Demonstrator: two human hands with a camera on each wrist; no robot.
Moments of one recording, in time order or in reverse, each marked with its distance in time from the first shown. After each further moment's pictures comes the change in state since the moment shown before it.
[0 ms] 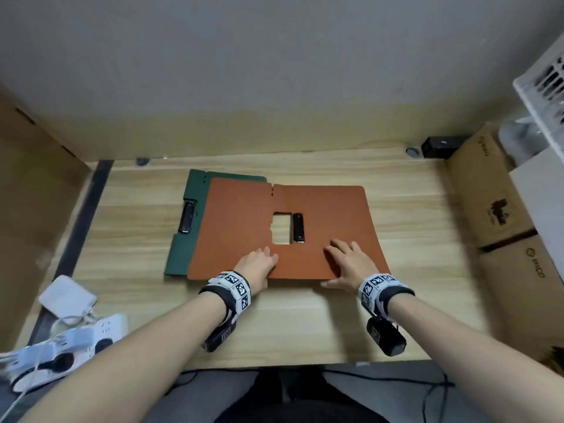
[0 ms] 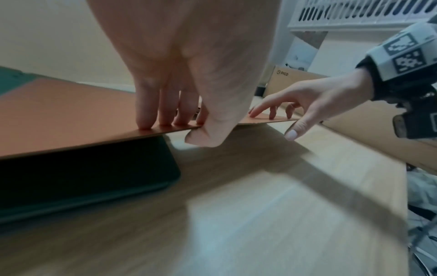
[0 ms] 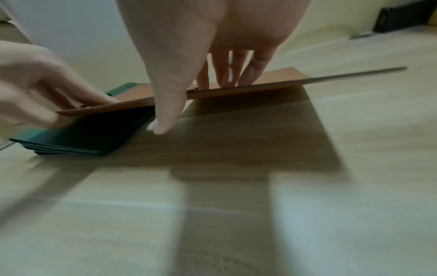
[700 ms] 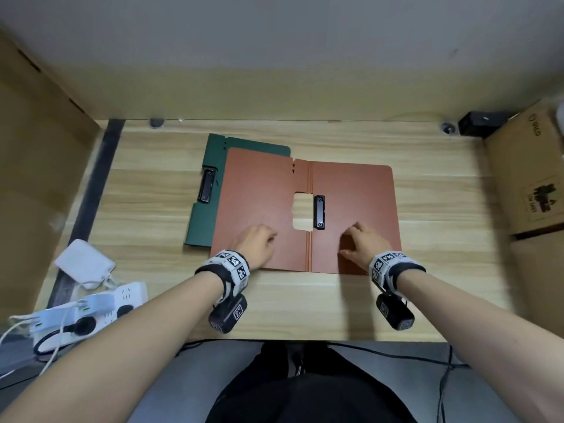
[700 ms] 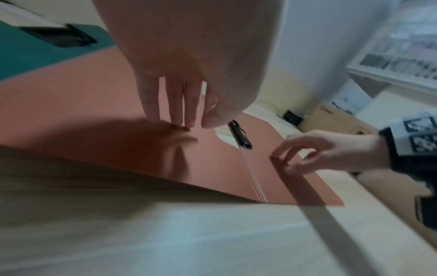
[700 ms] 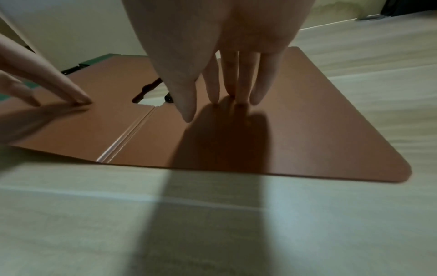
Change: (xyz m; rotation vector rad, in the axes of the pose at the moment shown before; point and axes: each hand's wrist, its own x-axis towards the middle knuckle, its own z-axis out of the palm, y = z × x) left_hand -0.004 -0.060 0.042 -0.497 0.203 -0.116; right_hand 0.029 -0.025 0.022 0.025 -0.003 0.093
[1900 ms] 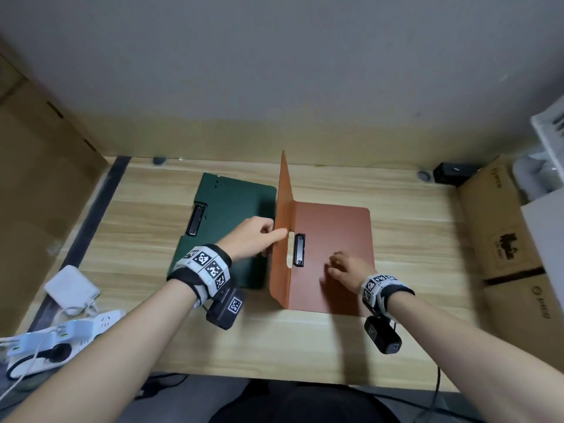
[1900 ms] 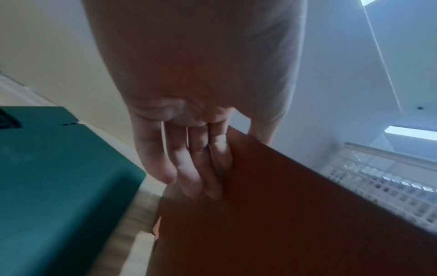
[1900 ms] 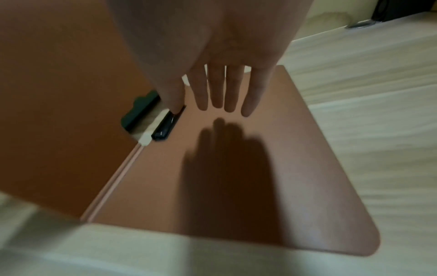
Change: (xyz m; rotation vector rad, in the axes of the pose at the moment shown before) left_hand -0.002 0.094 -0.105 -0.461 0.051 0.022; right_hand 0.010 0.034 -0.044 0.172 -0.049 -0.123
